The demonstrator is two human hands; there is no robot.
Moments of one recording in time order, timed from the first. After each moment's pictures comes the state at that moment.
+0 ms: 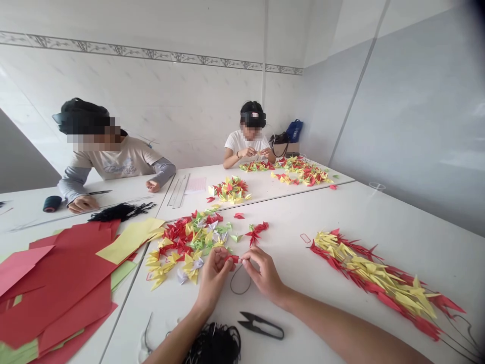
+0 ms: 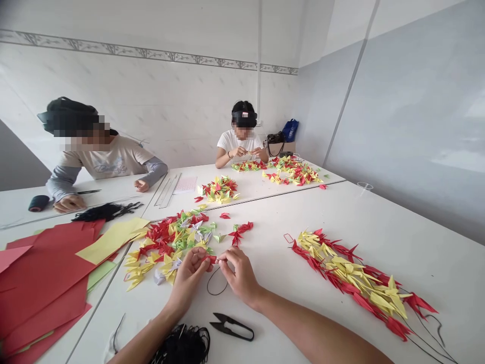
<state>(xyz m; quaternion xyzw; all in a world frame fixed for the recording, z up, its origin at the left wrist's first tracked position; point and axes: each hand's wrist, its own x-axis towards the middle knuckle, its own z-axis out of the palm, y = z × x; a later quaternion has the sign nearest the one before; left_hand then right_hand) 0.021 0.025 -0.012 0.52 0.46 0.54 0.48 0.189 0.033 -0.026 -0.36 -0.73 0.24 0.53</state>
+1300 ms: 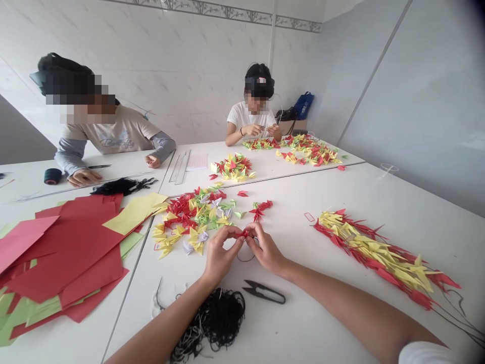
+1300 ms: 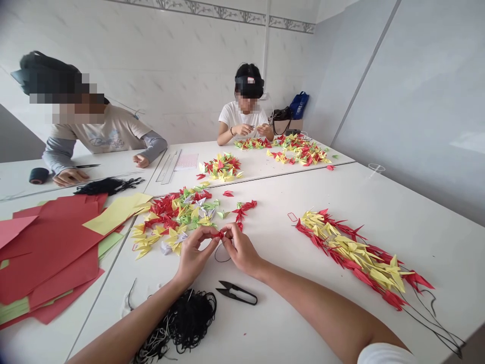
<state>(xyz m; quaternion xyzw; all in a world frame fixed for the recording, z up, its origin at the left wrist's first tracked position) 0.023 0.023 -0.014 0.70 0.43 0.52 0.24 0.192 0.029 -0.028 -0.37 -0.72 0.39 0.44</state>
